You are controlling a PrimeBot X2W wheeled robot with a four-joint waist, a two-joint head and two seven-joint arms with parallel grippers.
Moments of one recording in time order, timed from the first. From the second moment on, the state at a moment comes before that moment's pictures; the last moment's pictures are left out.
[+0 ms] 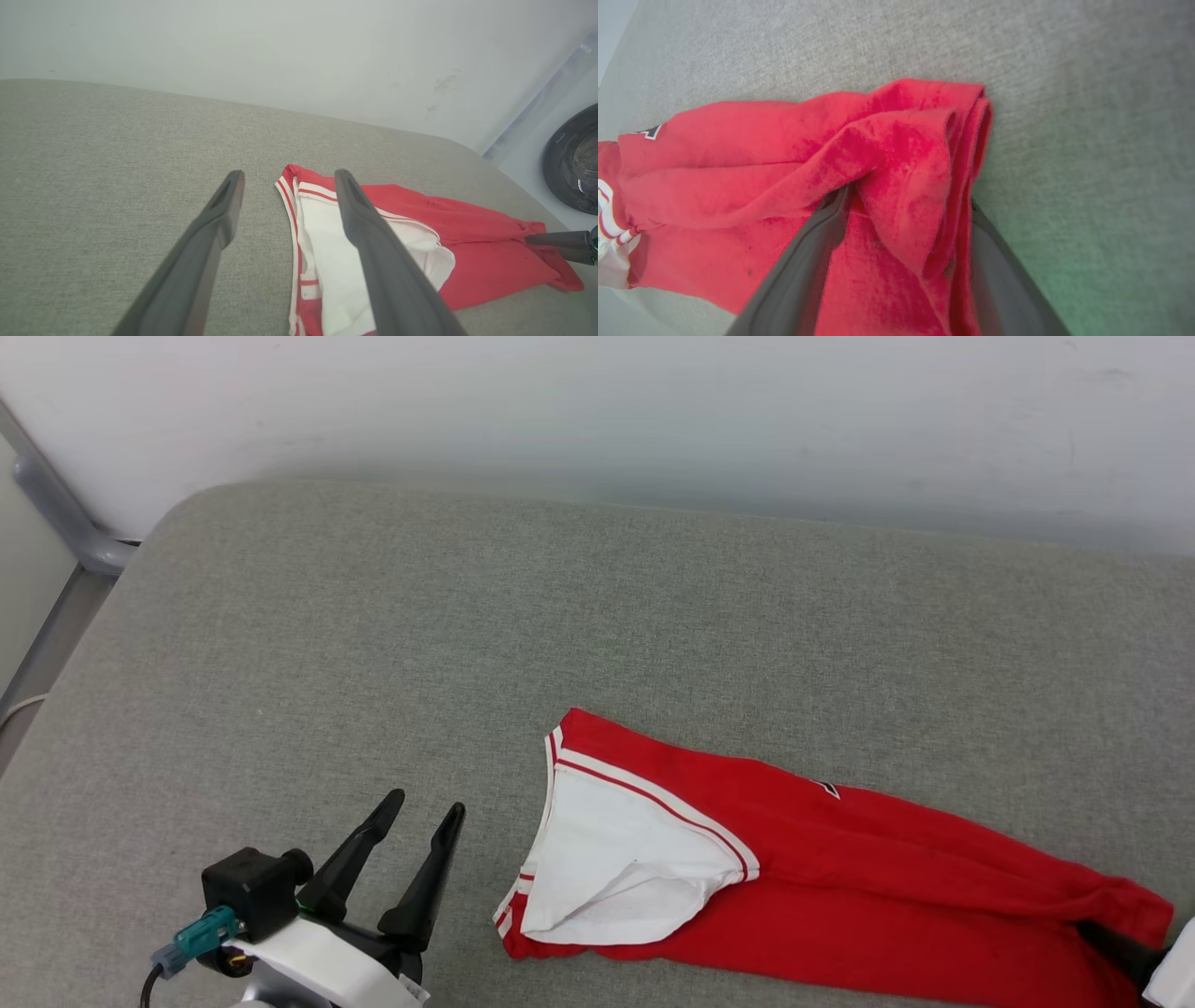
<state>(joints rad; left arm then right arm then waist) -0.09 0.48 -0.47 0.07 -0.74 -0.09 -0.26 -0.12 -0.43 -0.06 0.59 0.92 0.13 0.55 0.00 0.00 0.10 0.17</state>
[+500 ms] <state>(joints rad) -0.12 0.47 -0.45 0.09 -0.75 -0.10 -0.26 -0.10 -0.50 0.05 0.56 1.07 0.13 0.50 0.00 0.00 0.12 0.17</state>
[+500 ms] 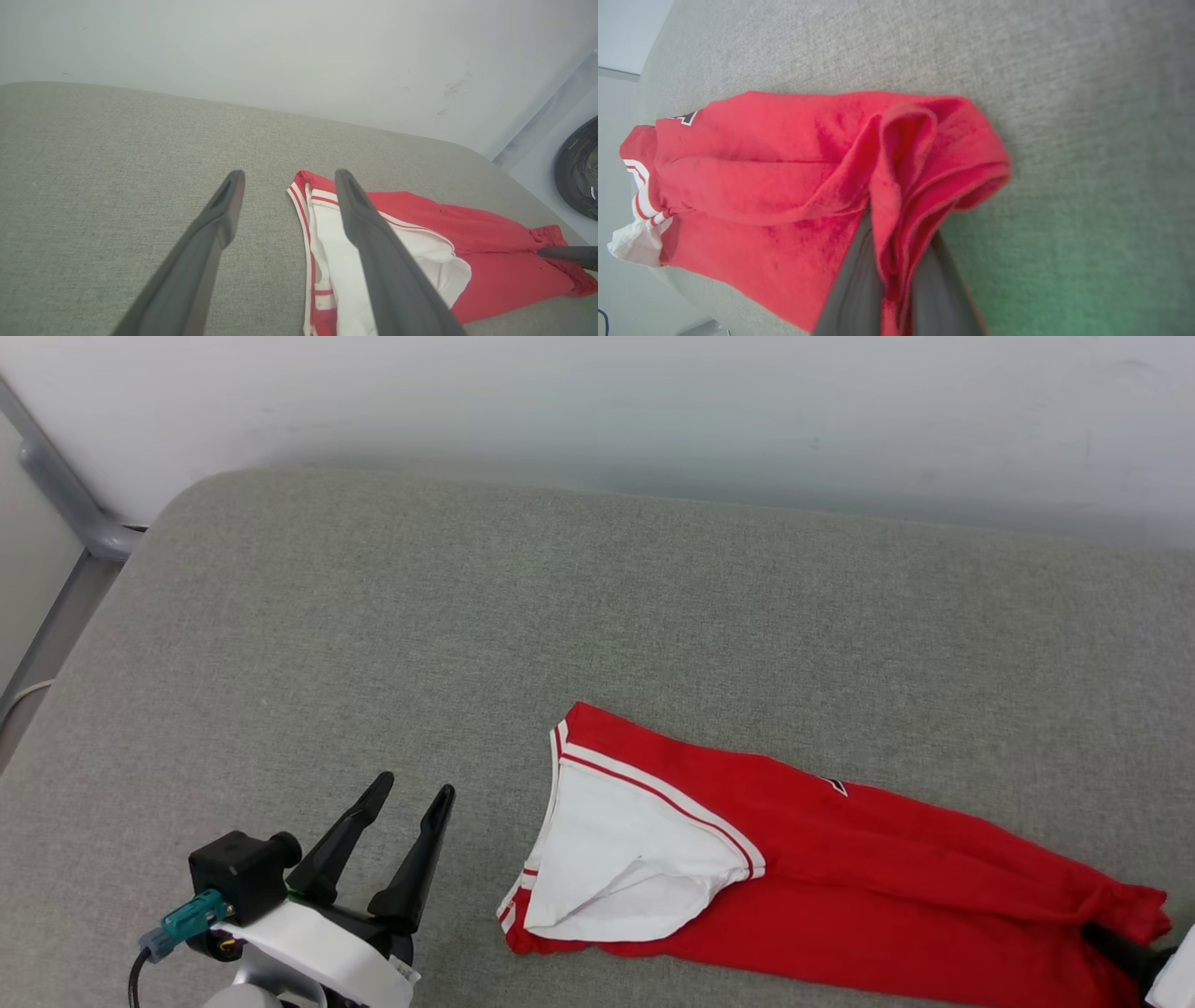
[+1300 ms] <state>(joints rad) -0.10 0.47 -0.42 0.13 -0.80 -0.10 -0.26 -0.02 -0.74 -0.12 0.47 1.18 0.13 0.66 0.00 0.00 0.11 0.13</state>
